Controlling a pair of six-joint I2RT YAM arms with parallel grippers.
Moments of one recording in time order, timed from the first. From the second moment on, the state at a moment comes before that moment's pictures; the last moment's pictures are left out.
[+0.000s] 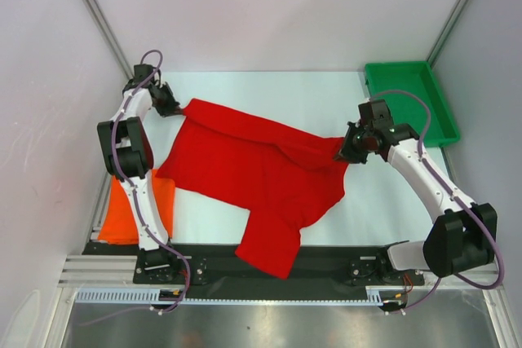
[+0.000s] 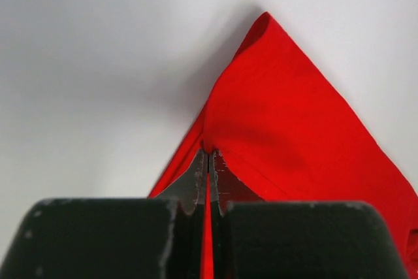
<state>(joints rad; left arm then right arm) 0.17 2.28 1.90 -0.59 0.29 -0.36 0.26 1.35 1.12 -0.75 -0.19 0.61</state>
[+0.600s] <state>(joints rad) 0.17 2.28 1.83 -0.61 0.27 -0.34 0.24 1.32 1.10 -0.76 -0.21 0.60</state>
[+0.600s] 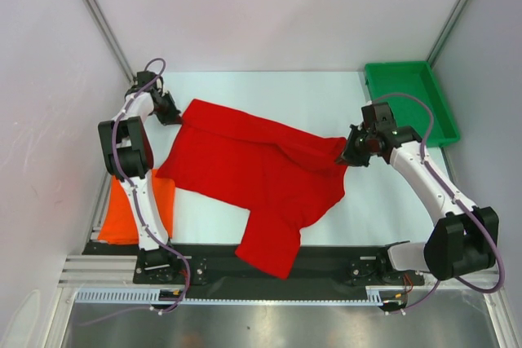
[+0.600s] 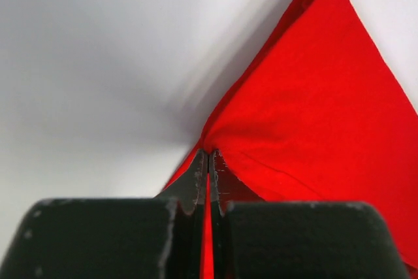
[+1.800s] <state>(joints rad) -0.06 2.12 1.78 -0.60 0.21 -0.31 0.11 1.93 1.44 -0.56 -0.11 0.50</state>
